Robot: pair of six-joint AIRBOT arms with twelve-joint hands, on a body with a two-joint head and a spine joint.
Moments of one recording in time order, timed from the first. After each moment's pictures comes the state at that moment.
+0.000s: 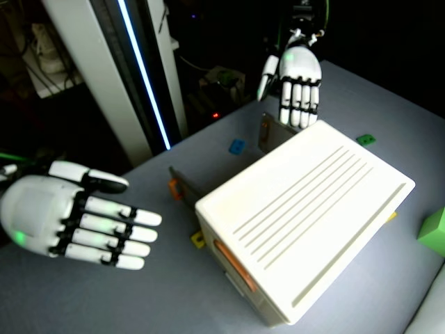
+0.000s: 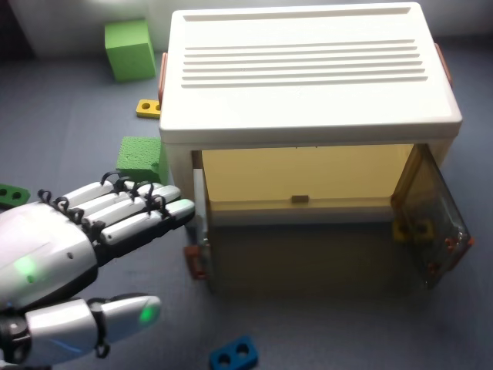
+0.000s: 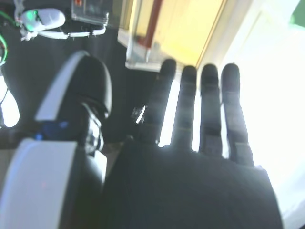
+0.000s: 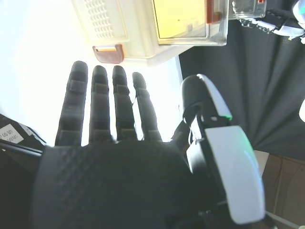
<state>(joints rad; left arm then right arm) 1.10 -0.81 0.84 0.06 -1.13 0.77 -1.43 -0.84 1.06 0.18 1.51 -0.34</state>
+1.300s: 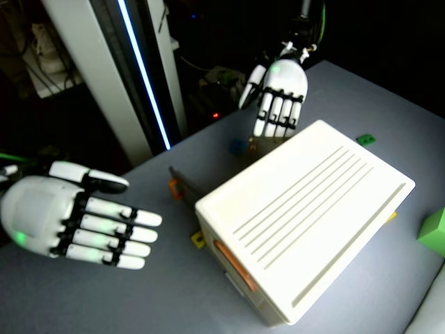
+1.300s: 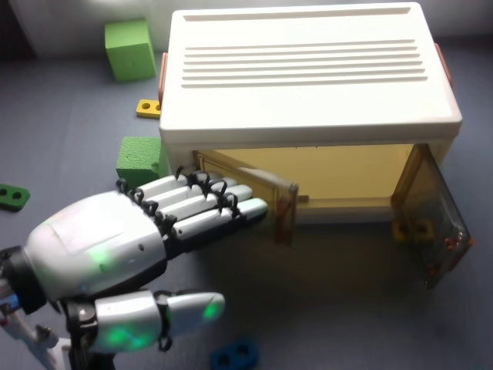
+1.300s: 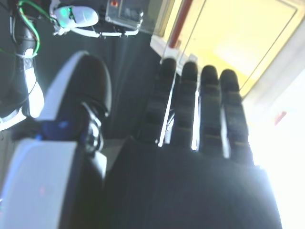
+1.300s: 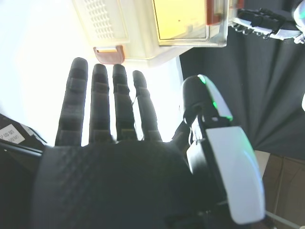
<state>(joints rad) 0.91 -0.93 0.91 0.21 -1.02 0.70 -1.43 -0.85 1.06 0.19 1.51 -0.34</state>
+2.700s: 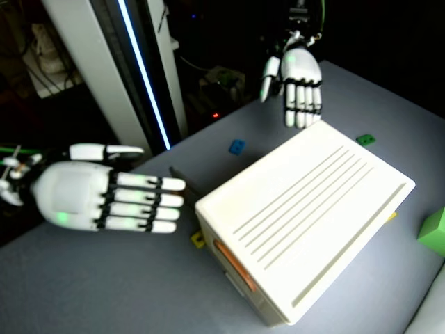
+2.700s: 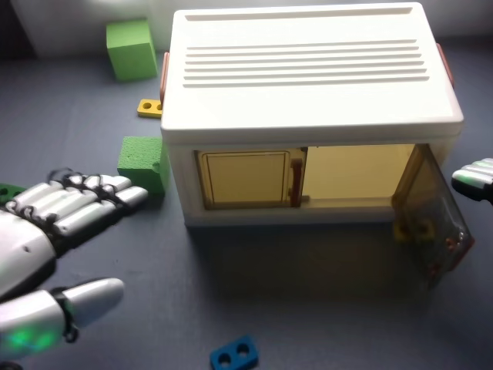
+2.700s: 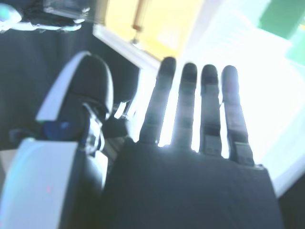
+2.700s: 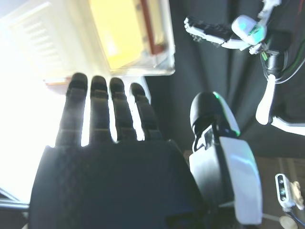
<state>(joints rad) 1.23 -0.78 0.79 -0.15 -1.26 0.82 -1.29 -0.85 1.05 -0.08 1.36 -0.35</state>
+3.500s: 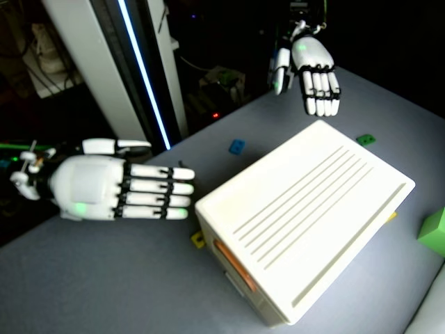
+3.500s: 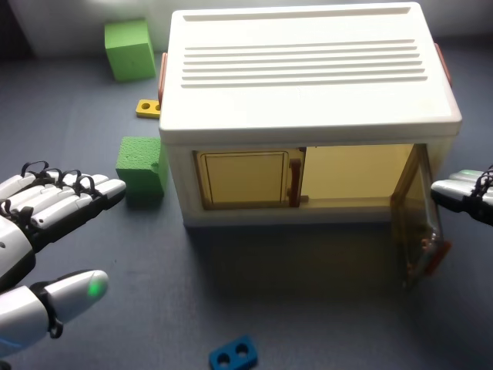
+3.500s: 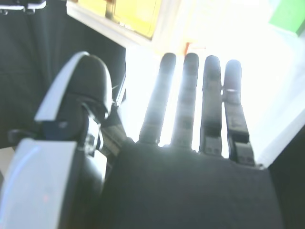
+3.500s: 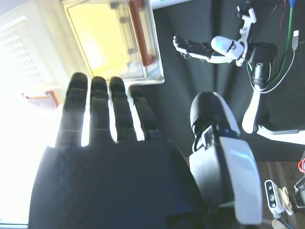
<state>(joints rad) 1.28 -0.77 0.77 -0.20 -1.35 0.84 -1.24 -0.85 1.04 -0.16 1.31 -0.36</state>
